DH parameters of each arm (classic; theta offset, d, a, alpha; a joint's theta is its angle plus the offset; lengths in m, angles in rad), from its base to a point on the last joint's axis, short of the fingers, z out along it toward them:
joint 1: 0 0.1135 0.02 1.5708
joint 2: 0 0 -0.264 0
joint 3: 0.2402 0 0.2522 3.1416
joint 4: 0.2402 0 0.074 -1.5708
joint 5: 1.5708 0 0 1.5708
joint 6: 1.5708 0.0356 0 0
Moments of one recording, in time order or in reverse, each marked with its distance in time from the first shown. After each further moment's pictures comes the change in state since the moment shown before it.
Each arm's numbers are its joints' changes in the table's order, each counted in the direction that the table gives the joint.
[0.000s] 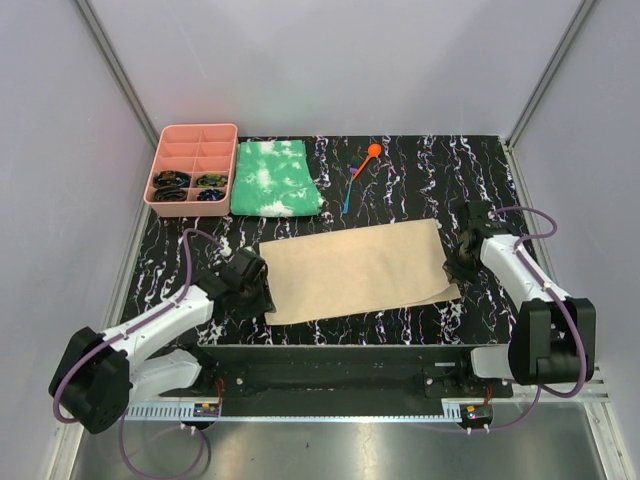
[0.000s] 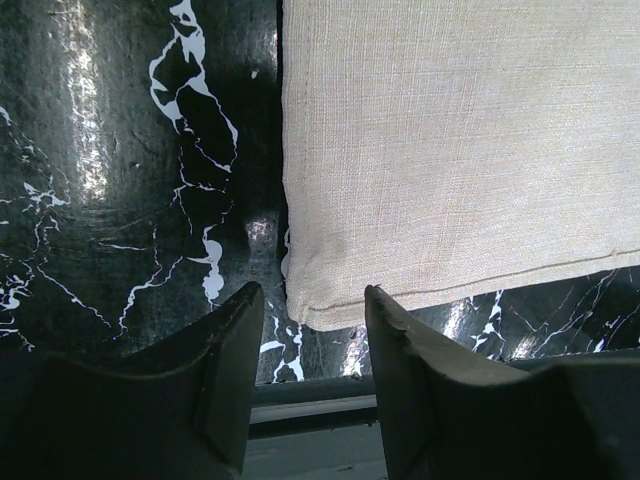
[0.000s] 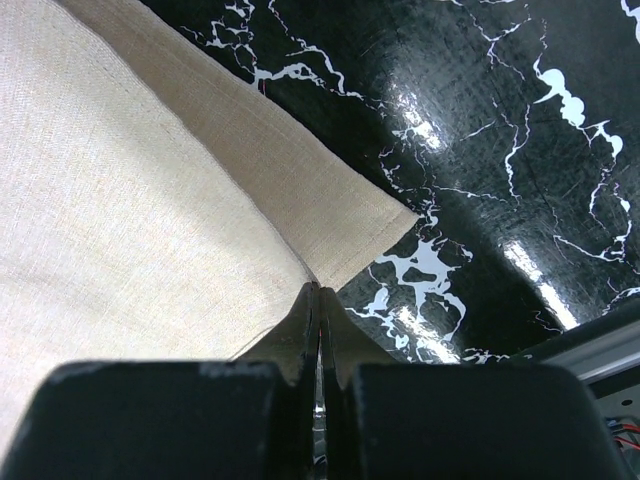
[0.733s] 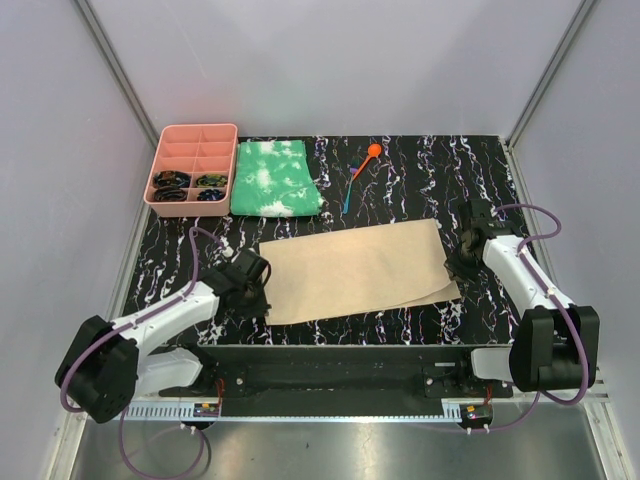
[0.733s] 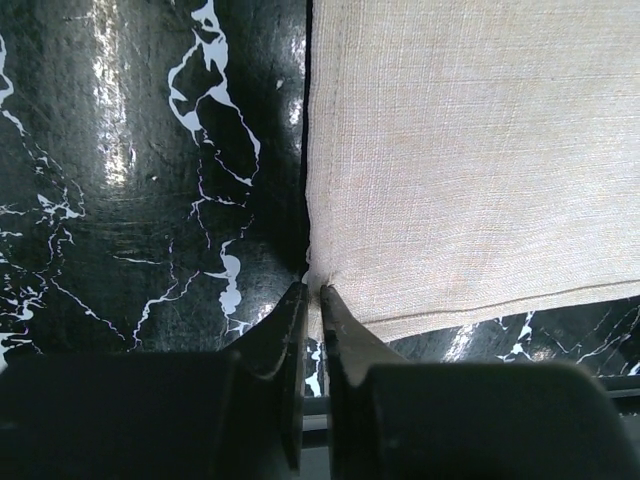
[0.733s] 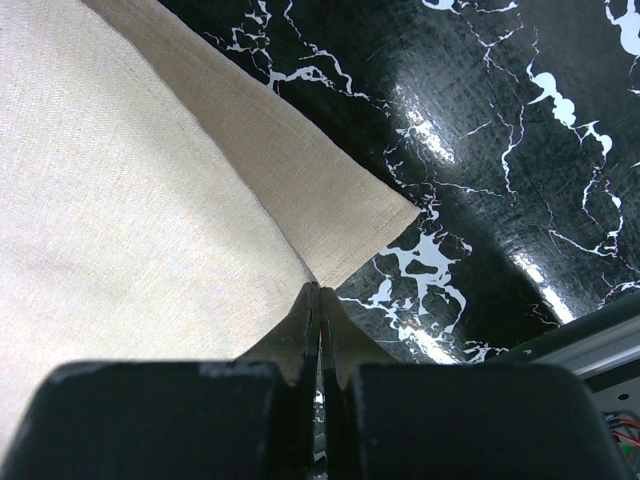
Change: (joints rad) left arm 0.000 -0.069 0.000 -0.015 -0.025 0.011; right arm 0.000 0.037 0.022 0.027 0.000 0.000
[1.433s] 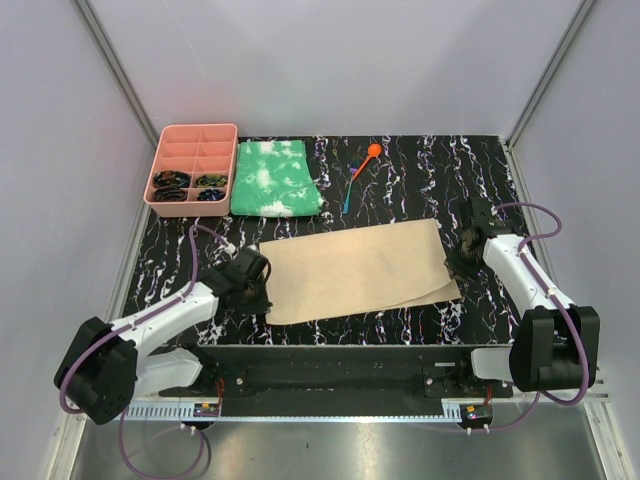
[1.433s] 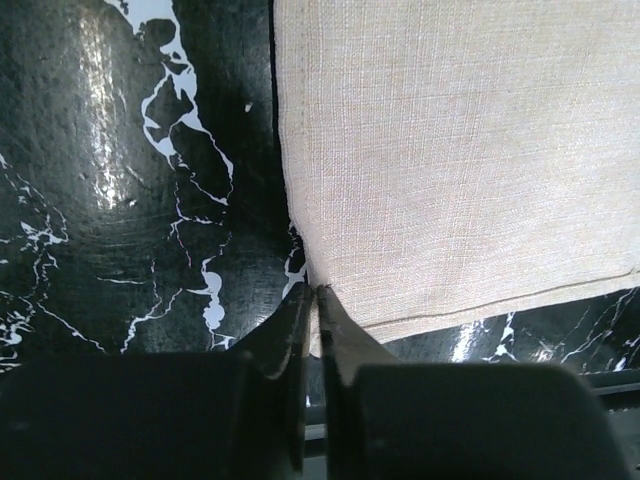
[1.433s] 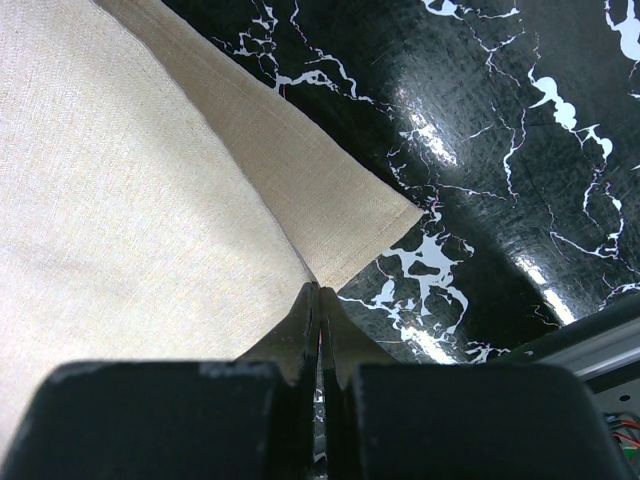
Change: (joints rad) left arm 0.000 0.008 0.000 -0.044 0.007 0.024; right arm 0.000 0.000 0.011 0.002 0.000 0.000
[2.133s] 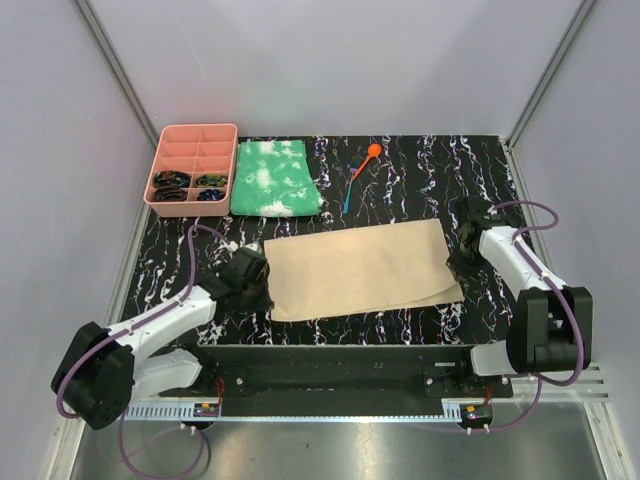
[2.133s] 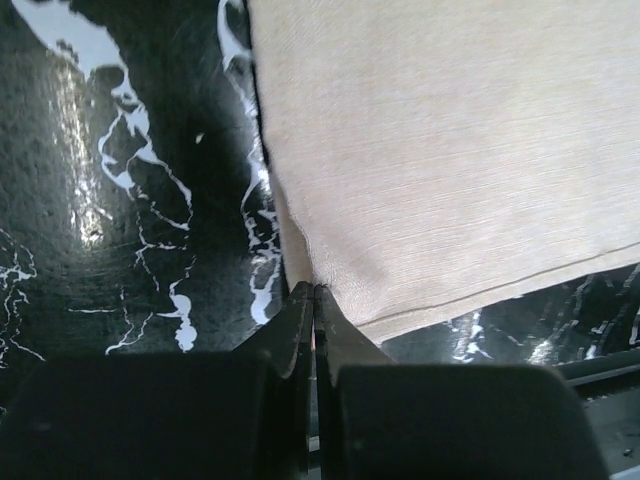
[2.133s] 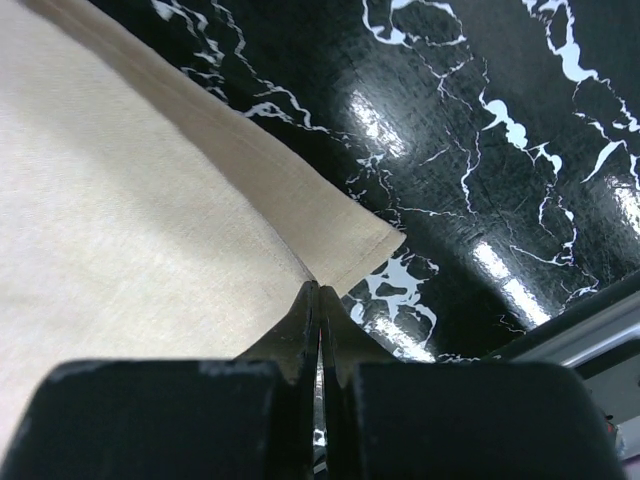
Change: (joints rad) left arm 0.000 0.042 -0.007 -0.076 0.024 0.042; right arm -0.006 -0.062 0.039 0.022 0.084 -0.004
